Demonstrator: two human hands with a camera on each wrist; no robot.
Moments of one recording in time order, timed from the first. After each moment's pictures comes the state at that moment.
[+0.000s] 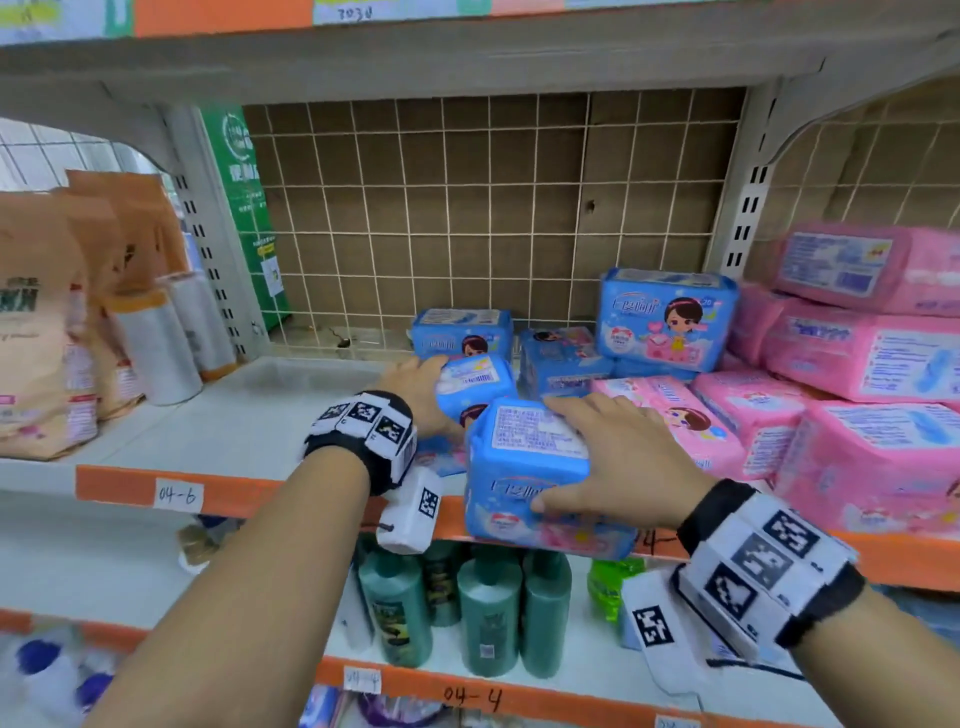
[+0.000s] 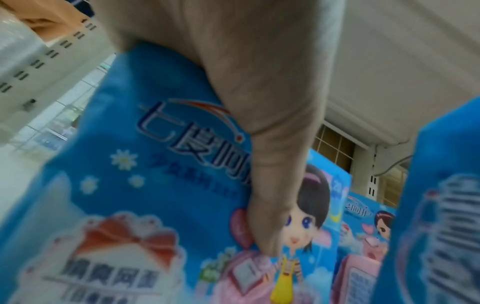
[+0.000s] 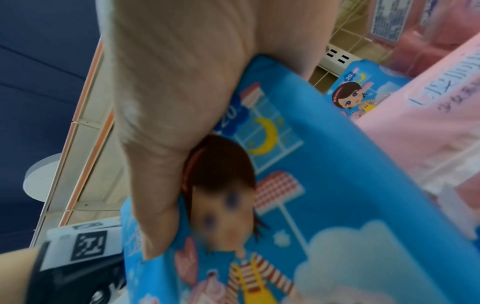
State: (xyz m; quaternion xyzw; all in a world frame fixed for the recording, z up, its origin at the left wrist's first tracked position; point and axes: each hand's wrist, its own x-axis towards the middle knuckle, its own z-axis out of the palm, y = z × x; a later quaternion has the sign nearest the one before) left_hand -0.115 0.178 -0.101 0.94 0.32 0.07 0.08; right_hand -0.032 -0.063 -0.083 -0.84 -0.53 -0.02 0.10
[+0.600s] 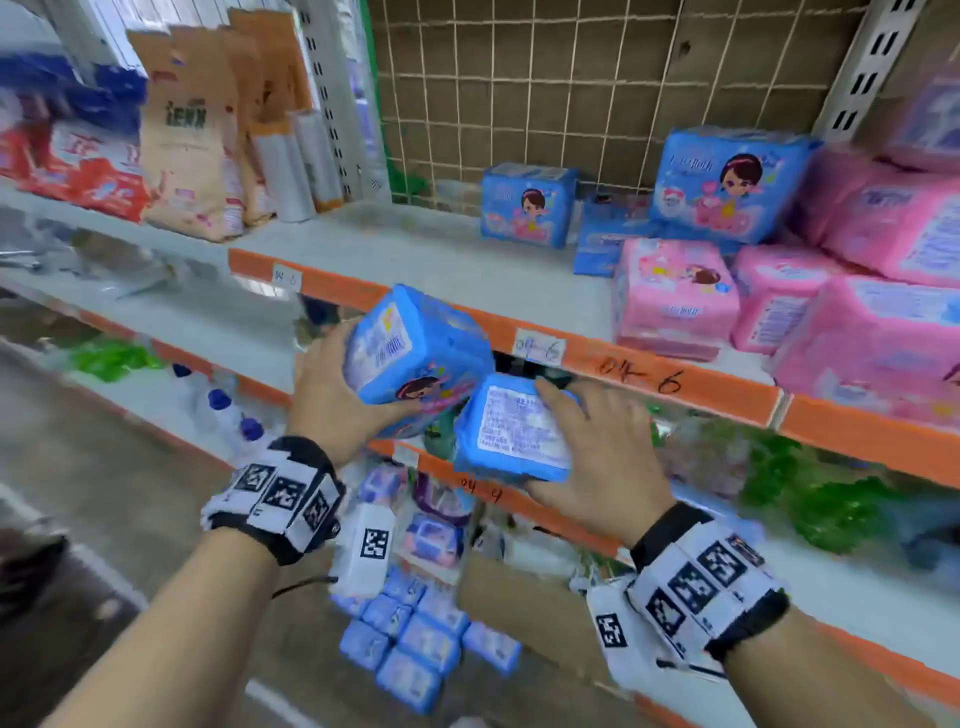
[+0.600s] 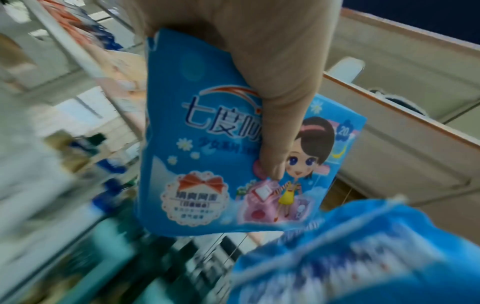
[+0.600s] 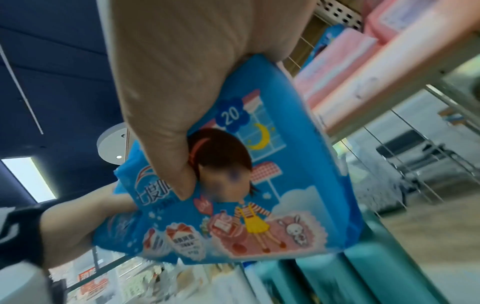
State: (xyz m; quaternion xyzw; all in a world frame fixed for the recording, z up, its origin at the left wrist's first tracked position) left_hand -0.284 -0.030 -0.174 0.75 0.44 0.43 0.24; right_hand -0.080 -0.183 -0.179 -0.73 -0.65 -0.07 0.21
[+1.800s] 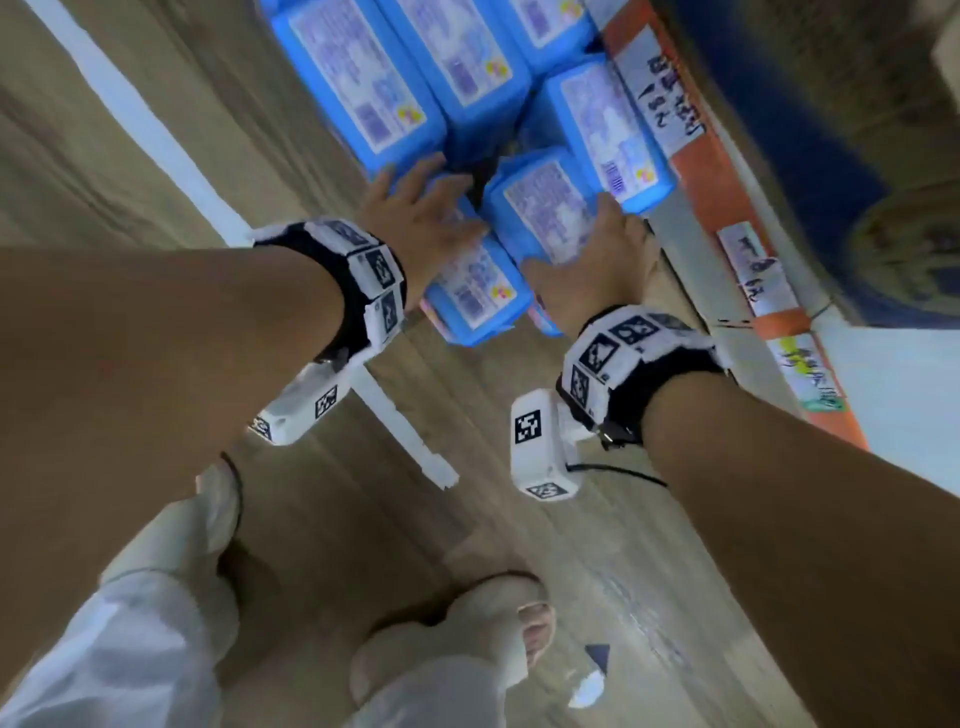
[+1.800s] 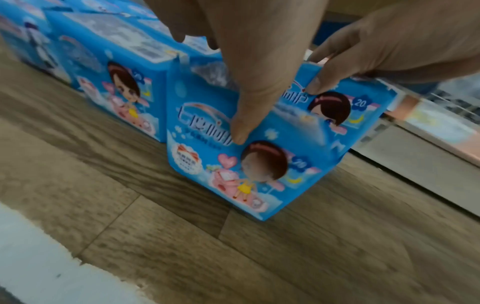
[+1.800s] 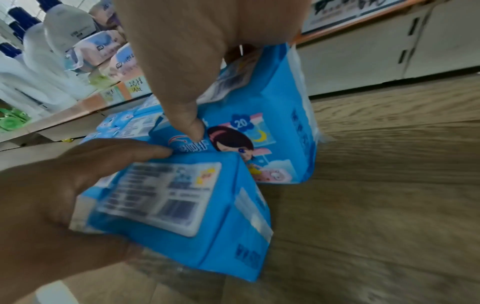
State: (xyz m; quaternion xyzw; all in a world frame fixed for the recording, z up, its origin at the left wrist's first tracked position) left_hand -0.322 -0.161 -1.008 0.84 0.48 -0.17 0.21; right_hand -0.154 -0.181 -1.001 -0.82 -0.50 0.29 0.02
